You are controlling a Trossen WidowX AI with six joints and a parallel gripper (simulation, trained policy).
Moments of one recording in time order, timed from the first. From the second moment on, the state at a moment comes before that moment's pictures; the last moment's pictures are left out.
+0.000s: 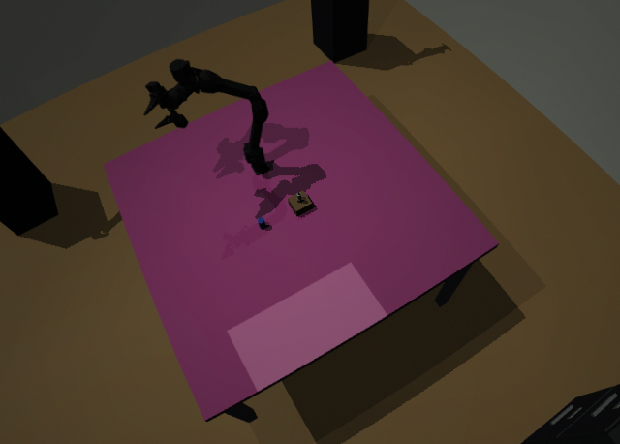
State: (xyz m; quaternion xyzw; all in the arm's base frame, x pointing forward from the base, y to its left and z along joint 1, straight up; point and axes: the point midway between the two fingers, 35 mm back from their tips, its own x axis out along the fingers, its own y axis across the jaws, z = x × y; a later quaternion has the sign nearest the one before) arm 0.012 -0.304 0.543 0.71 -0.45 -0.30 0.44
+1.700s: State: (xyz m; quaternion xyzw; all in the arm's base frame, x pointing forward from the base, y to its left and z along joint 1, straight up) arm 0.145 -0.334 0.387 0.85 -0.16 -0.36 0.35
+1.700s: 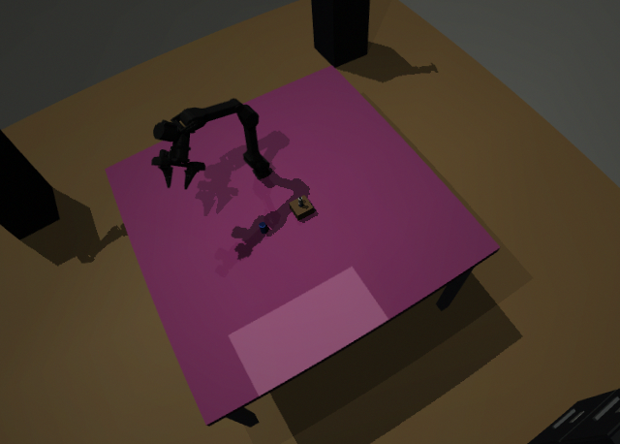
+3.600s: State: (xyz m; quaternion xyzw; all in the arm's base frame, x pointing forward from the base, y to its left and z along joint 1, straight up) arm 0.253 -0.290 0.219 0.82 0.11 -0.51 0.23
